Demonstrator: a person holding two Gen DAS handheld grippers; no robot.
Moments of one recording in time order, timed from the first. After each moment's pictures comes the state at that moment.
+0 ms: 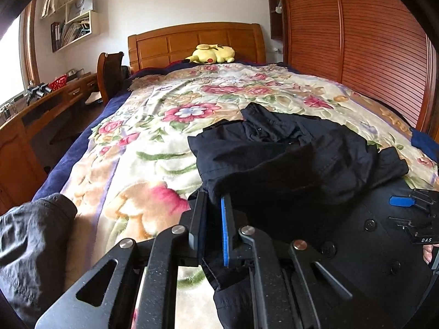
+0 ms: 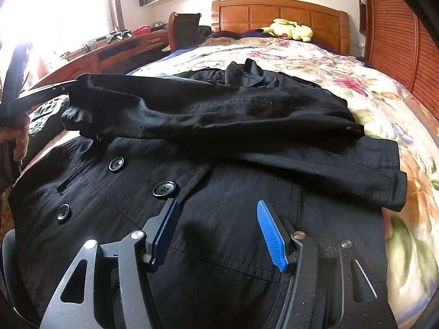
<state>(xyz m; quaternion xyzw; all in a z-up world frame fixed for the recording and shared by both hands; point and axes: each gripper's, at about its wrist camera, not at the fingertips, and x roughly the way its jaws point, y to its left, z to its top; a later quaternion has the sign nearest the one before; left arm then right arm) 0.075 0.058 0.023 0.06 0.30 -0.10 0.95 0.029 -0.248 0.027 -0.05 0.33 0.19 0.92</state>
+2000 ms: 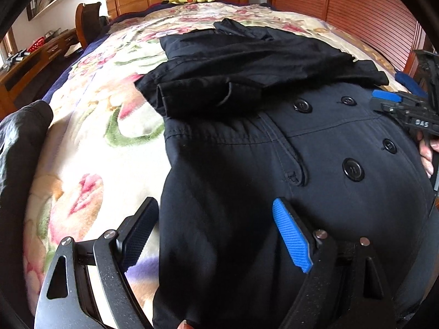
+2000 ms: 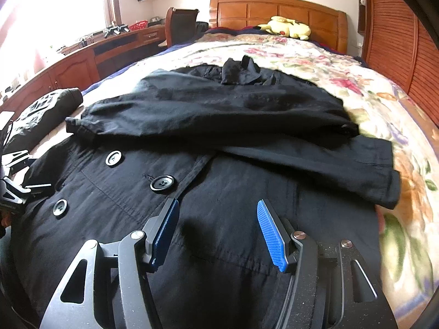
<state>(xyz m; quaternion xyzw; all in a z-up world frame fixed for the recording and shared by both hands) -0.019 0.056 -0.061 0.09 0.45 -0.13 0.88 0.022 -0.250 0.033 -0.06 0.33 0.18 0.92</state>
